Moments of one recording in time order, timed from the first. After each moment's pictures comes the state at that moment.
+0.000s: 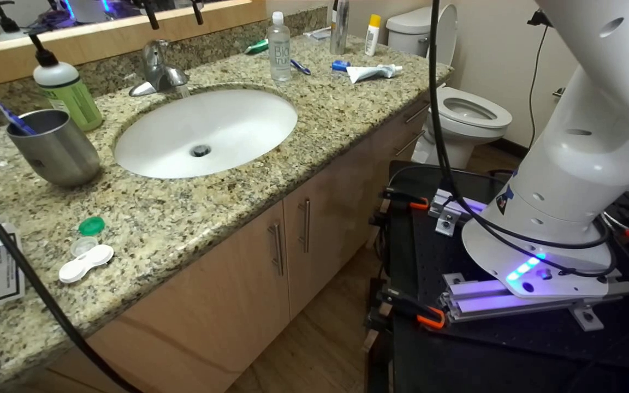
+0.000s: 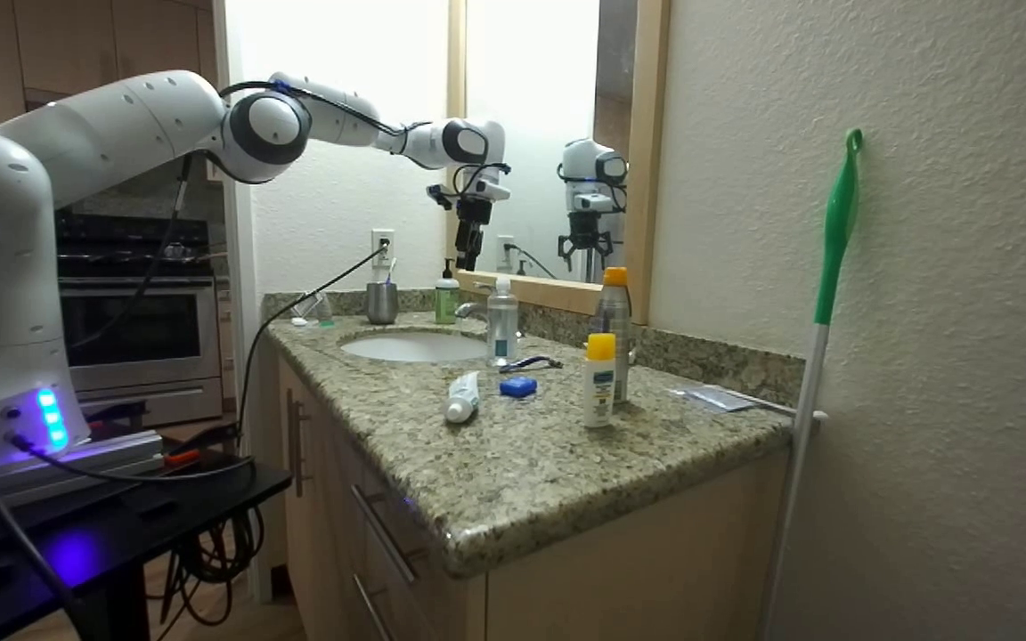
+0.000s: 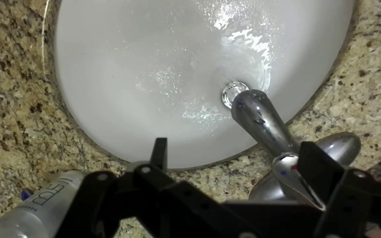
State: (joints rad) arm -0.33 1.00 -0.18 -0.62 0.17 1.46 0.84
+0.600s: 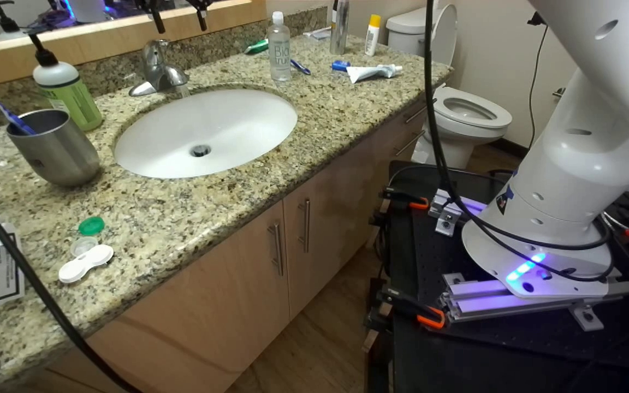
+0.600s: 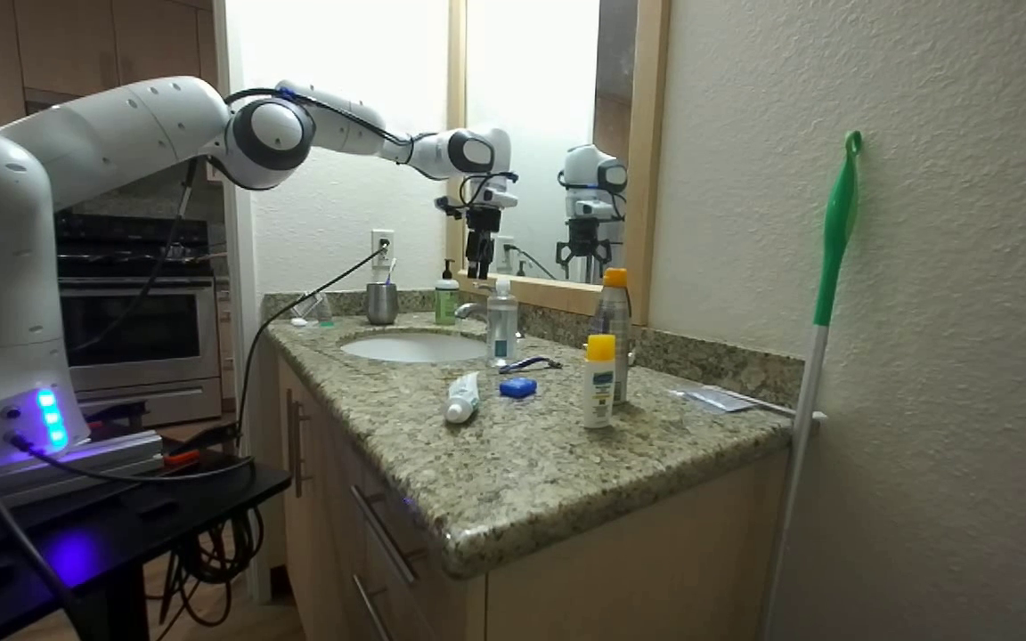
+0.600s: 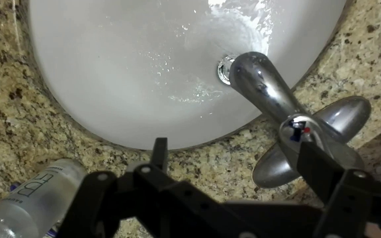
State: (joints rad) arm -0.34 1.03 -0.20 -0.62 0.17 1.54 0.87
